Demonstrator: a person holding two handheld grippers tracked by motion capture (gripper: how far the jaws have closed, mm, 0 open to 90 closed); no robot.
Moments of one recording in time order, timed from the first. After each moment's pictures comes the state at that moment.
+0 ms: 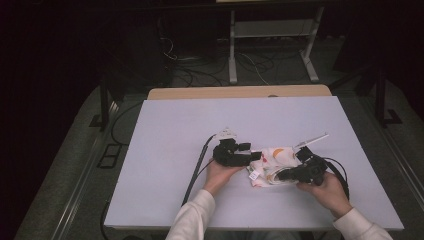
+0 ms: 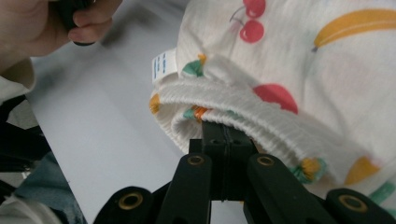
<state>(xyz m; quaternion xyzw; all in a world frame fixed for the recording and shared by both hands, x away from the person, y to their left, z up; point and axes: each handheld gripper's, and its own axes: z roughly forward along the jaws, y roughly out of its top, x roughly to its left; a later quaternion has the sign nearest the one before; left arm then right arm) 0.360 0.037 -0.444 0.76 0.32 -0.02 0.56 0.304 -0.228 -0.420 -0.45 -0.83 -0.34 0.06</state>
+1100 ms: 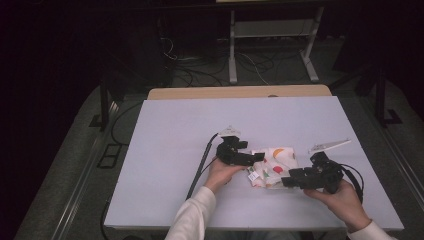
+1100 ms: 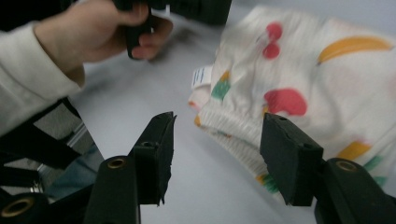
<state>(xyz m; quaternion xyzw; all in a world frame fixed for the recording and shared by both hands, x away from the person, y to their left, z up) 0.368 0.027 -0.442 0.77 0.34 -0.03 0.53 0.274 -0.249 -0.387 -0.43 -0.81 -0.40 0.04</state>
